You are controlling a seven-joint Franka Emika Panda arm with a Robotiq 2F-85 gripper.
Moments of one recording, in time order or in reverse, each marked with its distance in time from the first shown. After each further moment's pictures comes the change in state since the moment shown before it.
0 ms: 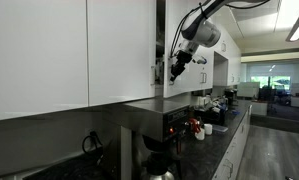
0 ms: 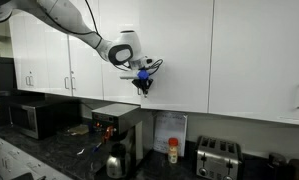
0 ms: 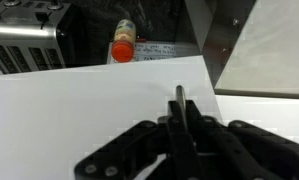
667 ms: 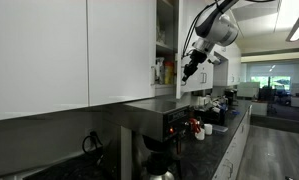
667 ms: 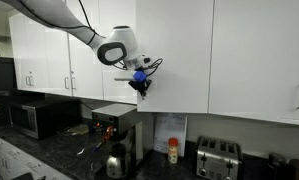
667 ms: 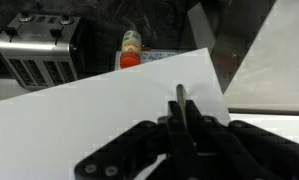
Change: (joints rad) arm 0.006 -0.155 -0.079 -0.194 0.094 0.037 -0.136
